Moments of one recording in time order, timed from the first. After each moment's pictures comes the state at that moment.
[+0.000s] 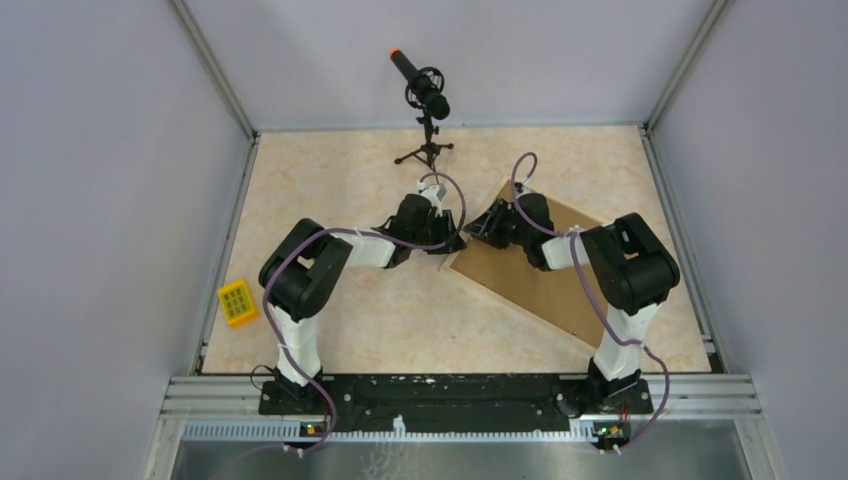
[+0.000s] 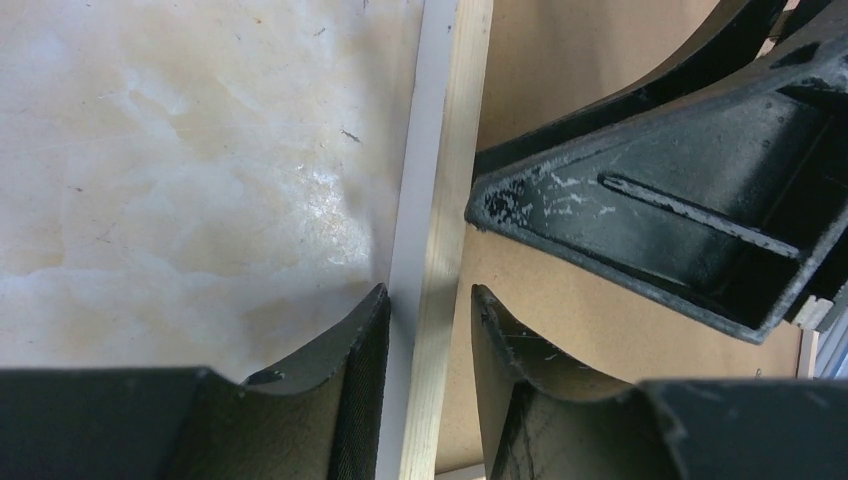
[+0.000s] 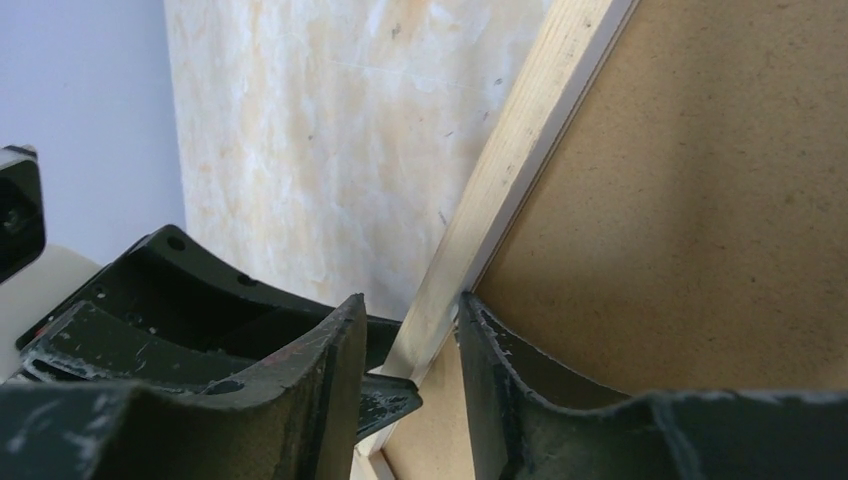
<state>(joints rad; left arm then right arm) -0.61 1.94 1.01 0.34 0.27 -0.60 0.40 1.87 0.79 0.59 -0.32 0.91</state>
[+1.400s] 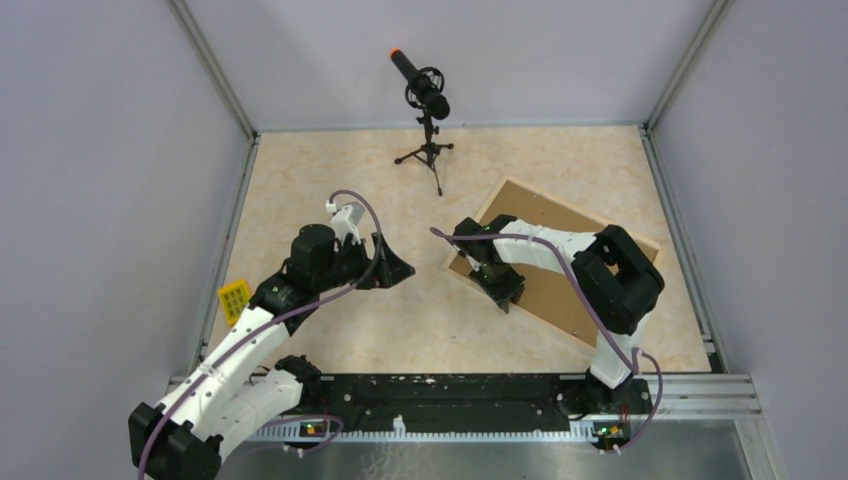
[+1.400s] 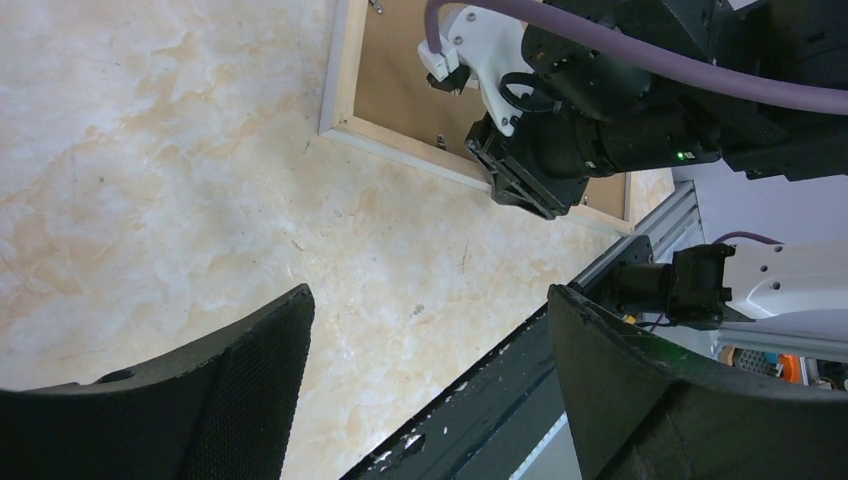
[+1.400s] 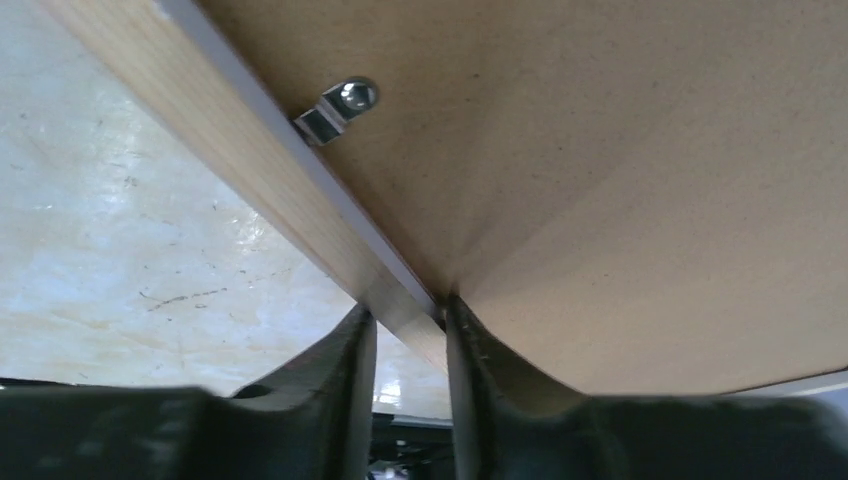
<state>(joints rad) -0.47 0.83 0.67 -0.33 0.37 -0.62 0.78 1.82 1.18 -0.98 0.12 0.12</state>
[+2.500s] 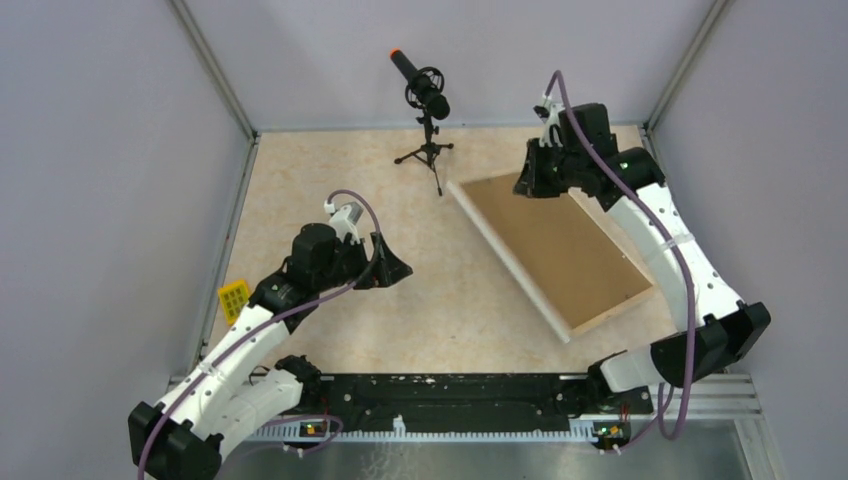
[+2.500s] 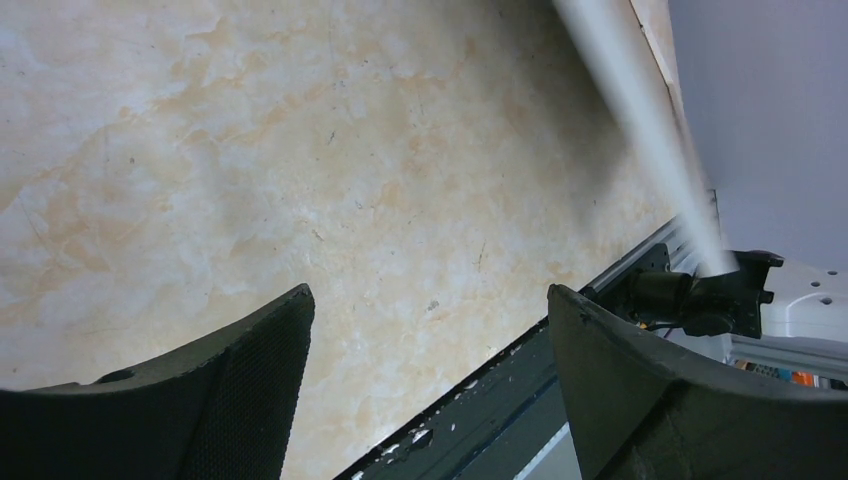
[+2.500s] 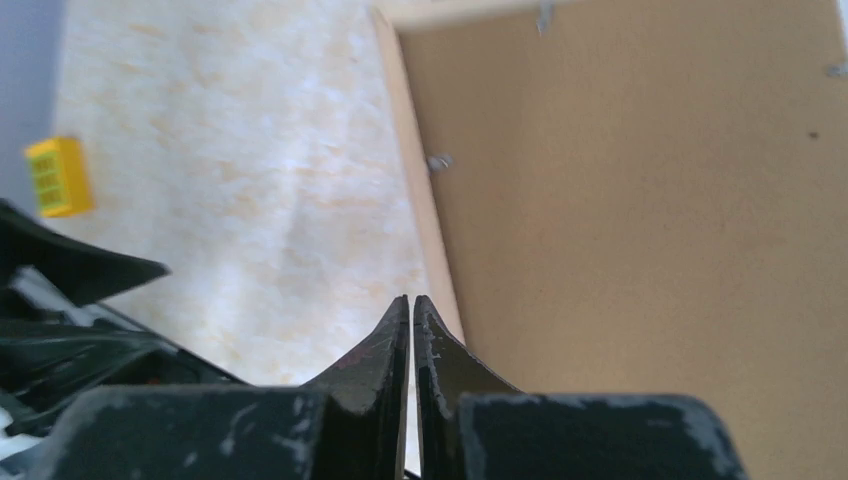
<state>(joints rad) -0.47 0.84 0.69 -0.38 0.33 -0.62 0.41 1.40 1.58 -0.93 -0.13 0.27</state>
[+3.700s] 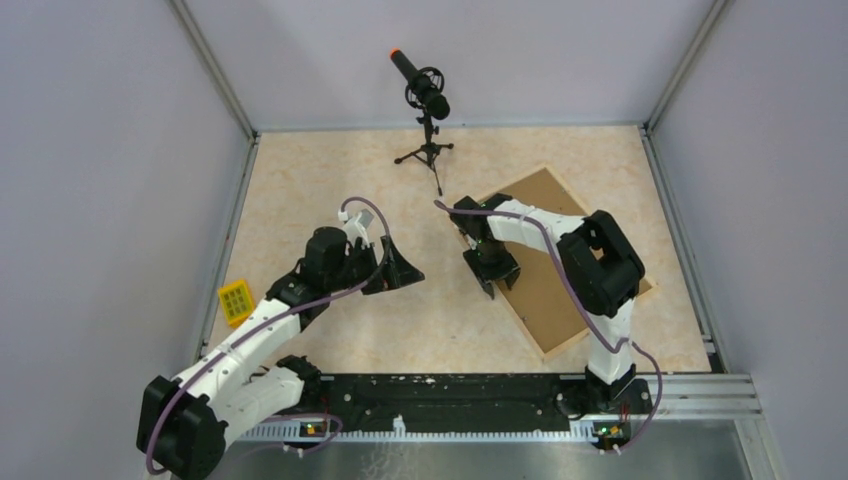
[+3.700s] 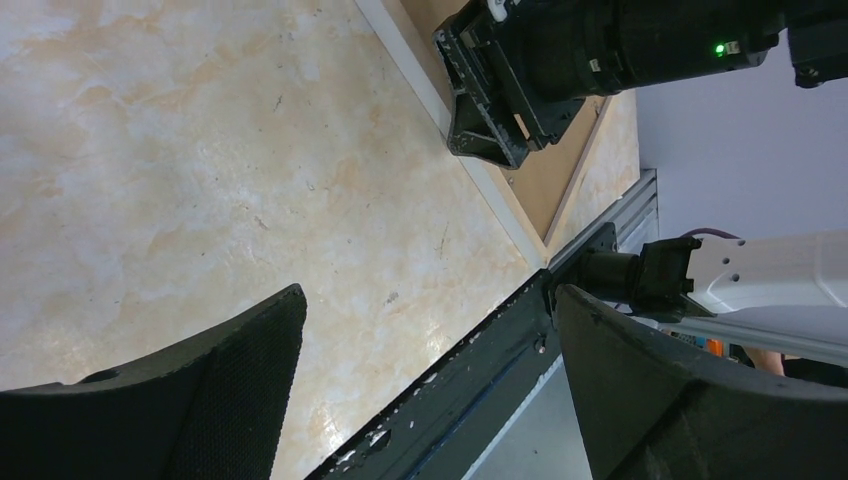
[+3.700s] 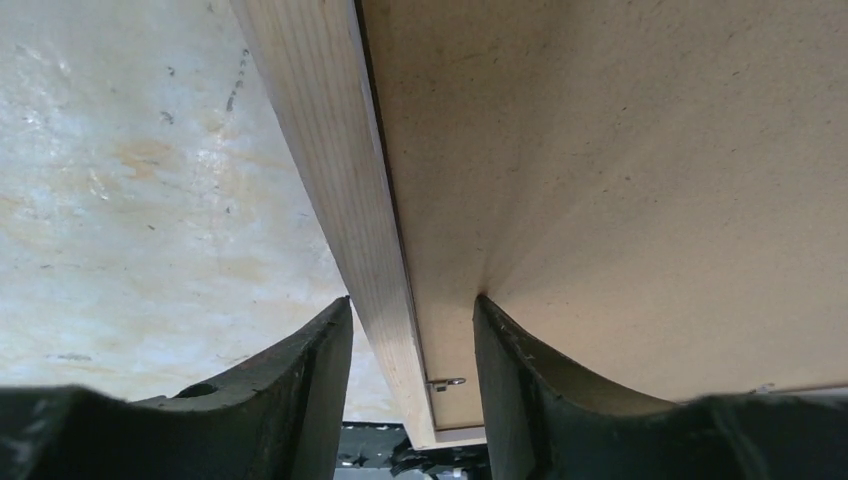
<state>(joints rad) -0.48 0.94 0.58 -0.19 0.45 -0.75 0.70 1.96 1.37 -1.03 0.07 0.24</state>
